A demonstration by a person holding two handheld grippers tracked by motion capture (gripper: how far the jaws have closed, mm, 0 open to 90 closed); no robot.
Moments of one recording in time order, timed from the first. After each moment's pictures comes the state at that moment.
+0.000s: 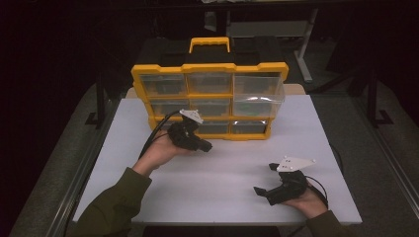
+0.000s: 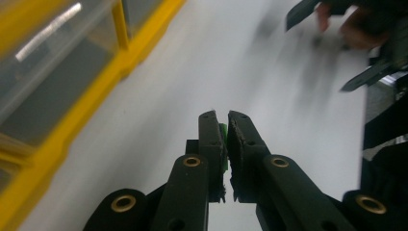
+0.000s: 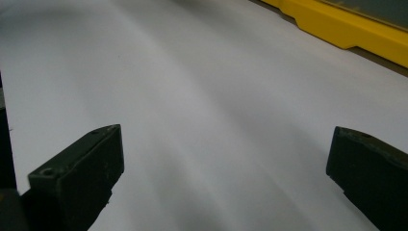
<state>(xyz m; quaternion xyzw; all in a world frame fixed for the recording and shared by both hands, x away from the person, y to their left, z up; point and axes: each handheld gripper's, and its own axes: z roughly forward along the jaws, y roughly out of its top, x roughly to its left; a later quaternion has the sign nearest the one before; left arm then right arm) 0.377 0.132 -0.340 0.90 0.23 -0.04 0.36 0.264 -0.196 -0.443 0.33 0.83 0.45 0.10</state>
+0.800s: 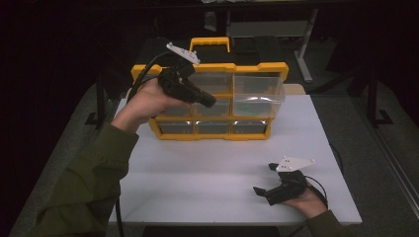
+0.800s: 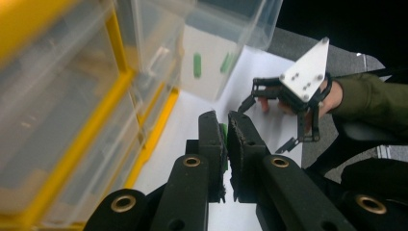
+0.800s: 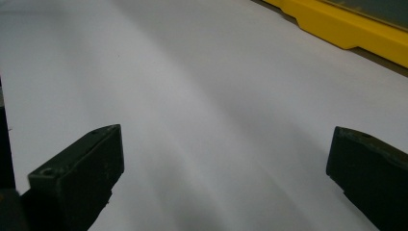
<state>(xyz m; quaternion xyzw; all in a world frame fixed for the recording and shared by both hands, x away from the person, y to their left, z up) 0.399 0.122 -0.187 0.90 0.16 -0.02 0.41 0.264 -0.195 -0.443 0.33 0.83 0.44 0.09</state>
